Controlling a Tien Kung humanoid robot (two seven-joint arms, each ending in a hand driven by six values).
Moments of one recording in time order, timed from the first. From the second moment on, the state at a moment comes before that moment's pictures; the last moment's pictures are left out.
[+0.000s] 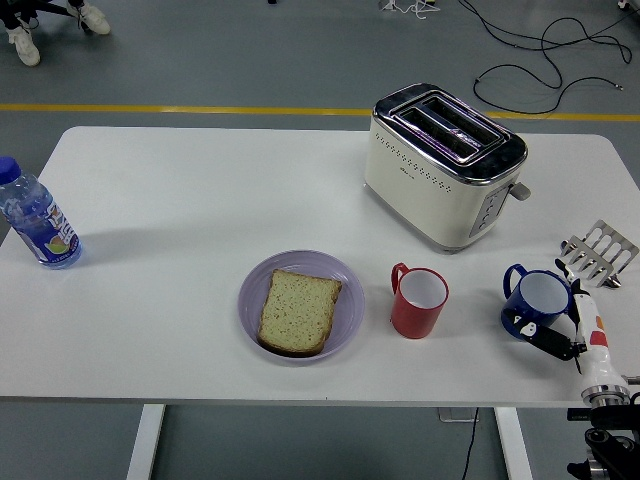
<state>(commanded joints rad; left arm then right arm) -0.04 0.02 -0.80 -0.18 1.02 0.03 0.21 0.12 -0.23 1.02 0.96 -1.13 -0.52 0.46</state>
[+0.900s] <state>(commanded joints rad) -0.03 0.01 -0.79 -0.18 1.02 0.03 0.21 0.11 -0.23 1.03 0.98 -1.16 -0.47 0.43</state>
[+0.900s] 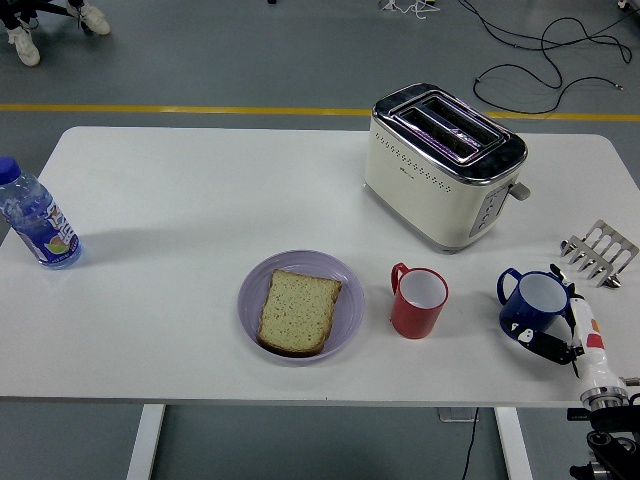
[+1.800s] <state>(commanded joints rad) -0.02 0.02 -0.79 -0.18 1.02 0.02 0.21 0.07 -0.25 1.11 1.14 -1.22 -0.48 0.39</state>
